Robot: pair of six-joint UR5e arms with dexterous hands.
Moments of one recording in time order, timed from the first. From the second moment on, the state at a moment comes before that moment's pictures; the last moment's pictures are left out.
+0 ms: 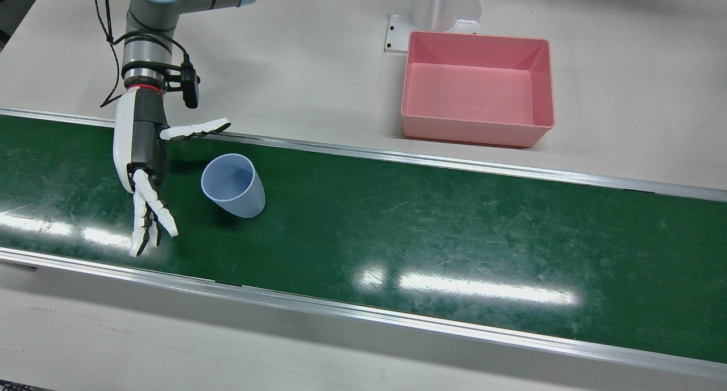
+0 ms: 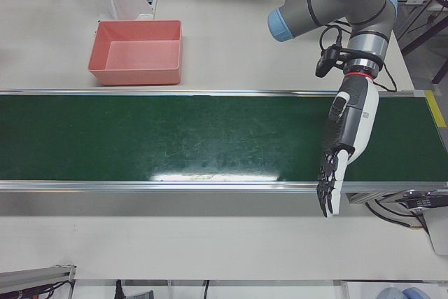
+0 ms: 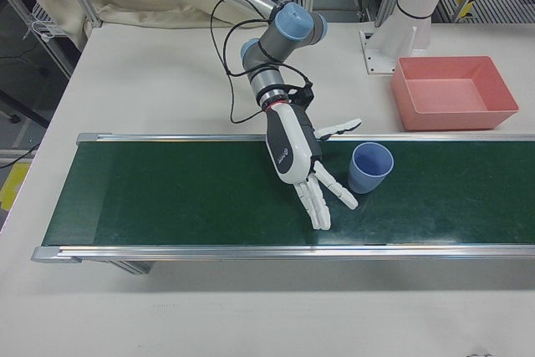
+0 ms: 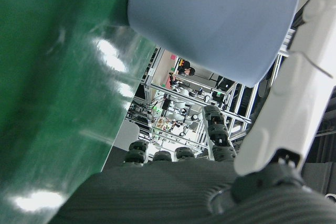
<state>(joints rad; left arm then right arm) -1.42 -1.80 -1.69 0.27 1.80 0.00 0.76 -1.39 1.95 -3.47 -1.00 -0.47</state>
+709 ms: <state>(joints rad) -1.42 -1.80 -1.69 0.27 1.80 0.00 0.75 -1.40 1.95 -3.47 -1.00 -0.47</state>
